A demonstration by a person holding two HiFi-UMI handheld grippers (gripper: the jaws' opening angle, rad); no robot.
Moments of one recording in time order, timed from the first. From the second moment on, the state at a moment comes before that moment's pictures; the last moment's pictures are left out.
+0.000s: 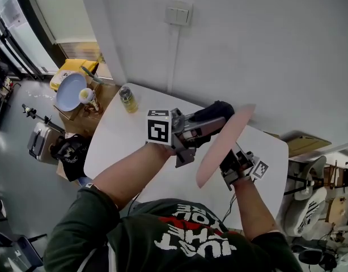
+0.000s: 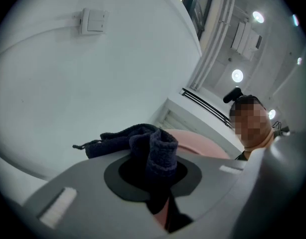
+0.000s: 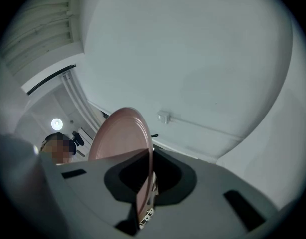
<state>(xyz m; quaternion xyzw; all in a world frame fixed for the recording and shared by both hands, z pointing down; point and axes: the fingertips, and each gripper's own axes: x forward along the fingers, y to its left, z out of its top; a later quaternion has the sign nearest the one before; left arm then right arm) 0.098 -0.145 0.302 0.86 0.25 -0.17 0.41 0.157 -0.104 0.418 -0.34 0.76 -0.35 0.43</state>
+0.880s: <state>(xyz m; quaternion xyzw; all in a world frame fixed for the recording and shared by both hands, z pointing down) 0.091 -0.111 0.299 0.87 0.27 -0.12 0.39 0.174 -0.085 0.393 -0.35 0.77 -0.31 0.43</state>
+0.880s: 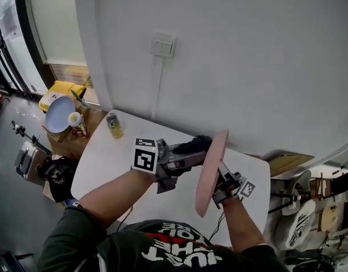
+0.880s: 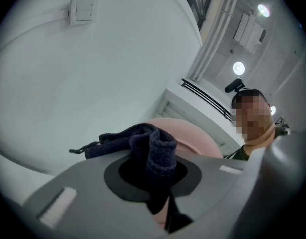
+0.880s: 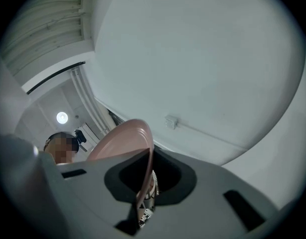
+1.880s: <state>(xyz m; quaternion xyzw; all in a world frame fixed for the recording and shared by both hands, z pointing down) 0.085 -0.073 0.244 0.87 0.32 -0.13 0.35 0.251 -0.100 0.312 -0.45 0.73 -0.23 0.47</state>
